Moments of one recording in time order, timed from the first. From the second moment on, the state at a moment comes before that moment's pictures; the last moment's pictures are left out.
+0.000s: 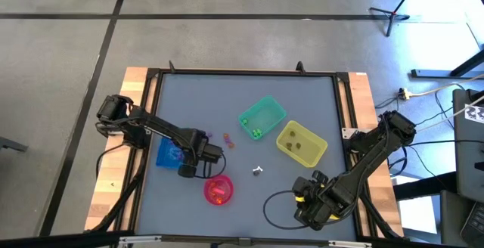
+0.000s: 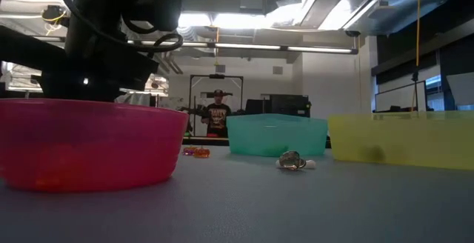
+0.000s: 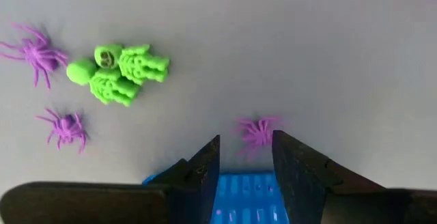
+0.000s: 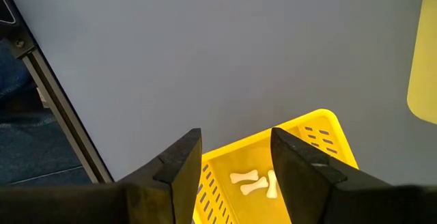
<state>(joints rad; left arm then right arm) -0.22 1.70 1.02 -1.00 -0.04 -0.07 0.82 1.67 1.28 -0.97 0.22 1.33</state>
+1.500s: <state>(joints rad) -0.19 1.70 0.94 -0.74 -0.04 -0.02 0.82 1.67 1.28 -0.97 0.22 1.33</state>
